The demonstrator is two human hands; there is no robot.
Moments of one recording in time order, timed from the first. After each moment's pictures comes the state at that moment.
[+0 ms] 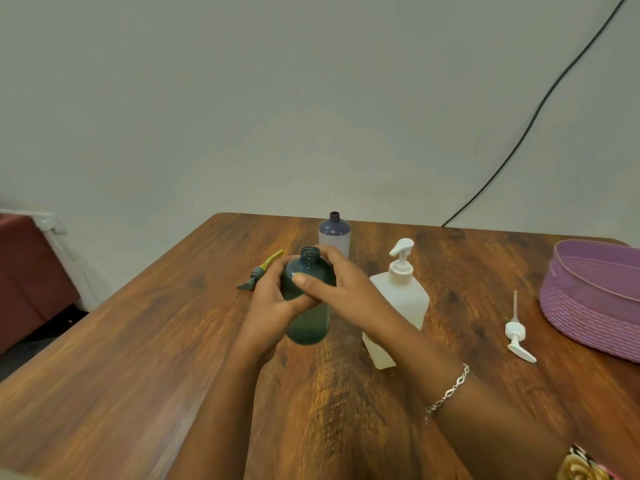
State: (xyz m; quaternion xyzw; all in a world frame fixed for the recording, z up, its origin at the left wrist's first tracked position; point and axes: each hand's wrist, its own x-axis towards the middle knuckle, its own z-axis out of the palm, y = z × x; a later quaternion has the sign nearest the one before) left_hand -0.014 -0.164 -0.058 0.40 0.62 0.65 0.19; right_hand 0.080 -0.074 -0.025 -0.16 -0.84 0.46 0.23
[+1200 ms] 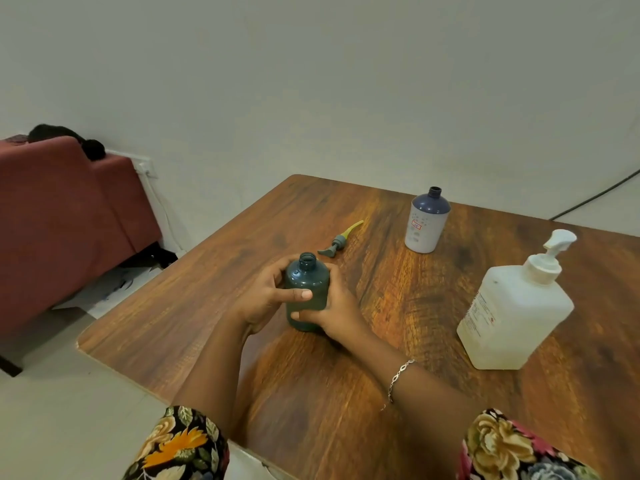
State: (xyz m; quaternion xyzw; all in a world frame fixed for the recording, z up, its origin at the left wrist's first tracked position) left_hand -0.148 -0.257 -0.129 0.34 0.61 0.64 0.33; right_hand -0.043 -0.146 -0.134 -0.16 -0.83 0.51 0.16
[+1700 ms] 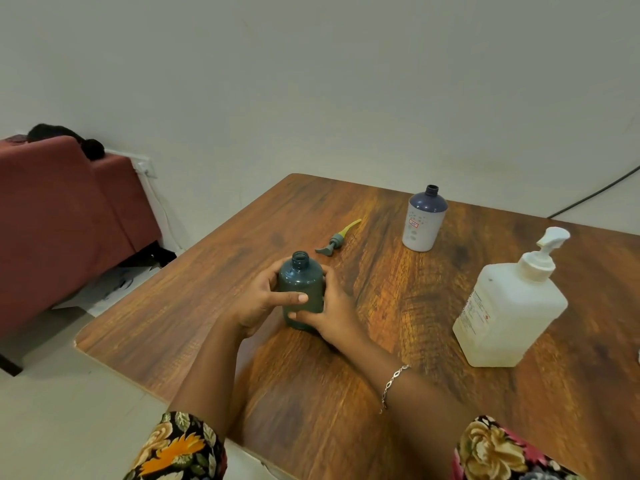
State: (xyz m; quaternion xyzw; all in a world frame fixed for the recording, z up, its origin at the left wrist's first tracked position) left_hand -0.151 -0.263 -0.143 0.34 0.62 0.63 0.33; right_hand -0.047 -0.151 -0.150 -0.17 -0.85 0.48 0.17
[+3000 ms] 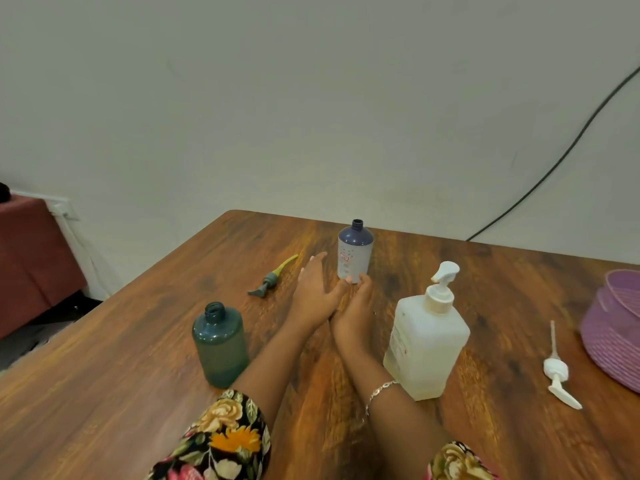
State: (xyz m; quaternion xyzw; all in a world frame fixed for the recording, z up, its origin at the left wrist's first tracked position) left_hand -0.083 -0.085 -0.112 0.39 0.78 0.48 0.08; right_hand -0.019 -0.052 -0.133 -0.41 -0.73 0.40 0.36
